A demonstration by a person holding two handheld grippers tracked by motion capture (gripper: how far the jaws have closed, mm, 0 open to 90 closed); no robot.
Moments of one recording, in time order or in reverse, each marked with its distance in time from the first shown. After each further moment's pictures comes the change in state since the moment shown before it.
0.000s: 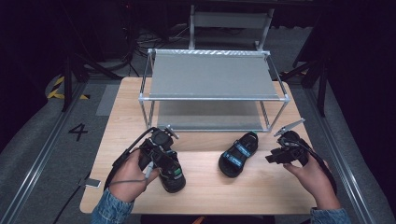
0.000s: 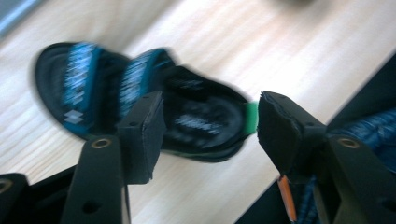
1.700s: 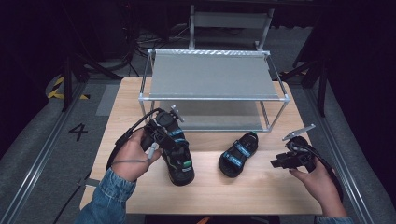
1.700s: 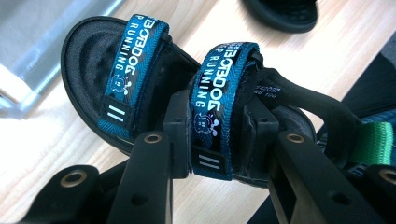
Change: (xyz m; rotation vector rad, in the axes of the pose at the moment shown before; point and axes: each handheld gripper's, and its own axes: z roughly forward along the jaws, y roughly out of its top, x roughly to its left) left arm 0.002 0.044 -0.036 -0.012 -0.040 0.126; right arm -0.009 -0.027 0.001 -0.031 0.043 0.078
